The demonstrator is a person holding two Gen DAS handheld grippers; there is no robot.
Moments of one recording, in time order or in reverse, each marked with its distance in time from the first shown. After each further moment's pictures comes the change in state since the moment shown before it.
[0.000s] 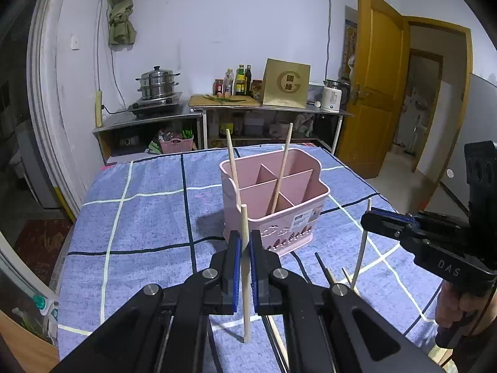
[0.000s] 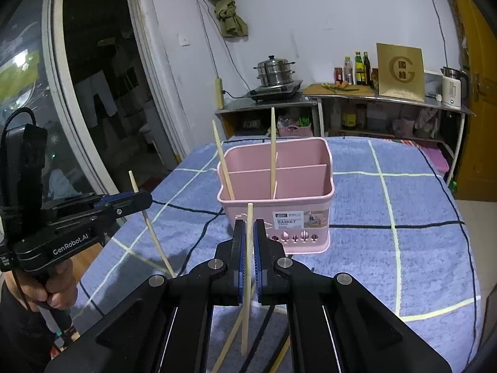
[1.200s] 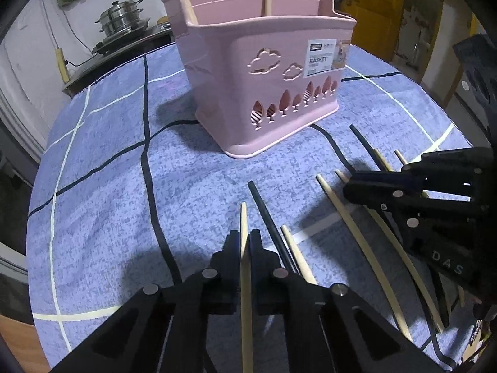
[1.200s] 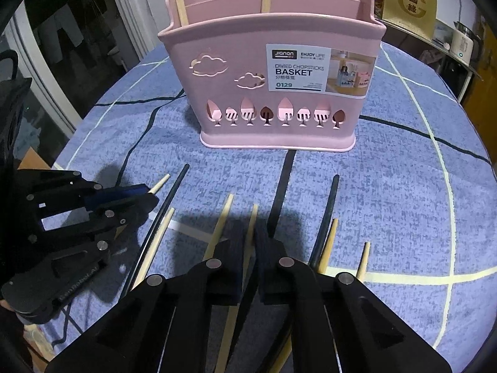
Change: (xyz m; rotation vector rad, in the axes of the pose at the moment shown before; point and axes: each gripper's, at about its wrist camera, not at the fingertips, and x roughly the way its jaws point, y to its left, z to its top) left arm 0.128 -0.016 -0.086 0.154 0.418 0.027; right arm 0.118 -0.008 -0.076 -0.003 0.418 -0.111
